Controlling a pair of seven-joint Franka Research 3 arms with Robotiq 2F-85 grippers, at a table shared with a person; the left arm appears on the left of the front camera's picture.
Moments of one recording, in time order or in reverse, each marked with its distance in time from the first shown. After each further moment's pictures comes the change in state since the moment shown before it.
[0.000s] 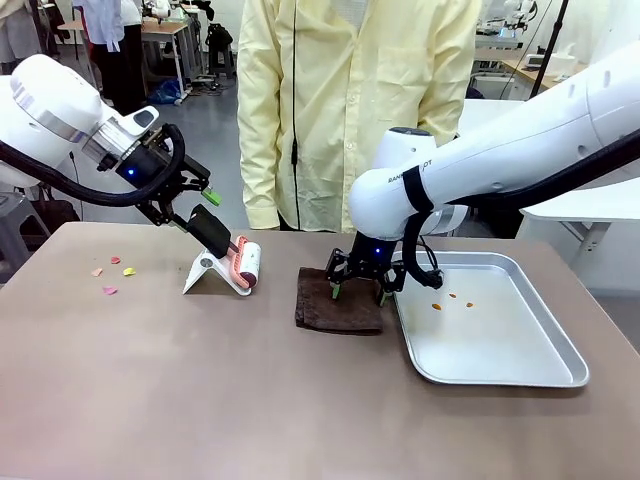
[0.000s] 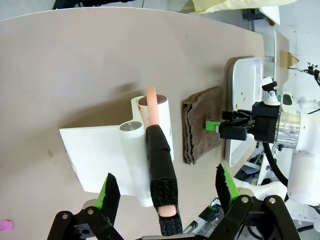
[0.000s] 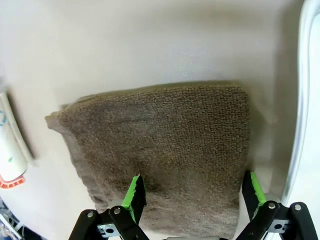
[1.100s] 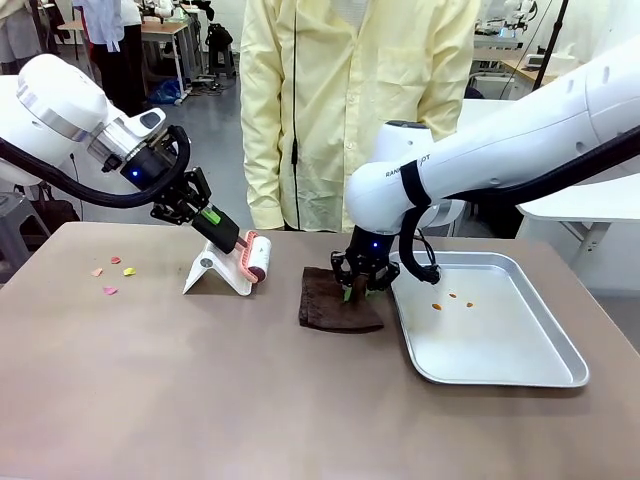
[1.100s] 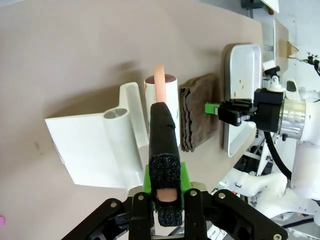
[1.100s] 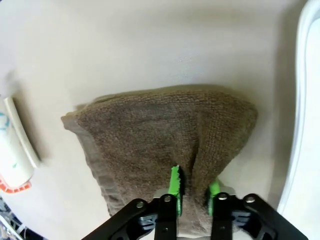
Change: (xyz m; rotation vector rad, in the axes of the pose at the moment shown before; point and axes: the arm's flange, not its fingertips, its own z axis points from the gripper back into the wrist) left arm -0.007 -0.009 -0.008 0.000 0.050 -0.011; right arm 0.004 0.007 0.009 -0.006 -0.005 -0.012
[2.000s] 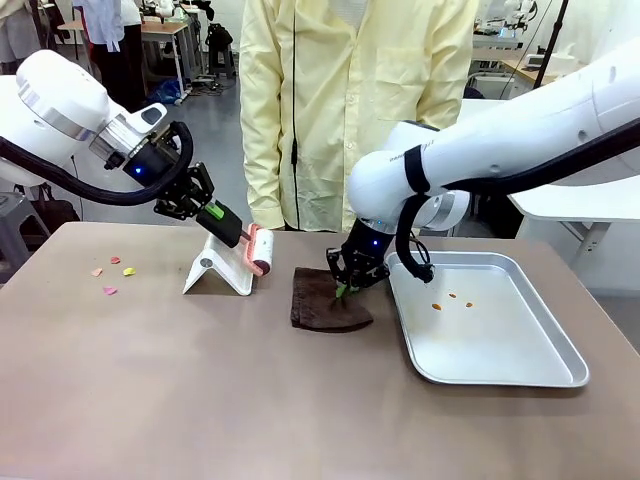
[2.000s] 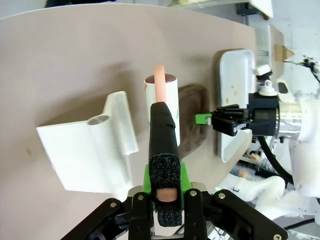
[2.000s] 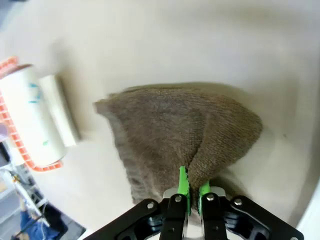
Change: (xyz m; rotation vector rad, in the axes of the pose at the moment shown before) left arm -0.006 -0.016 0.004 -0.031 -0.049 -0.035; right arm 0.000 -0.003 0.010 0.236 0.009 0.061
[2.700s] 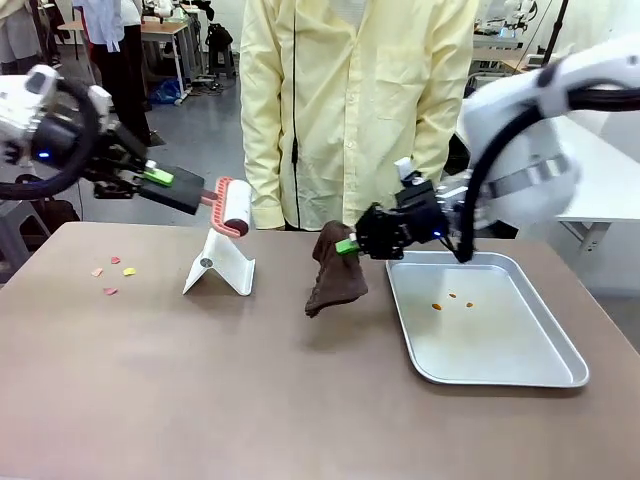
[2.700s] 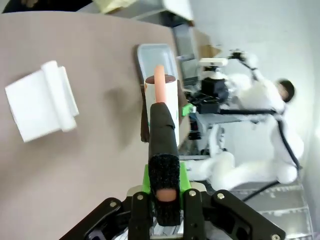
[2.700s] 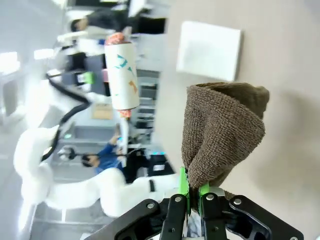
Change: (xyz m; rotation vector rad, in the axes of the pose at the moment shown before) left arm -0.122 0.014 0.112 -0.359 -0.128 -0.115; right arm -0.084 -0.076 0.091 0.791 -0.102 0.301
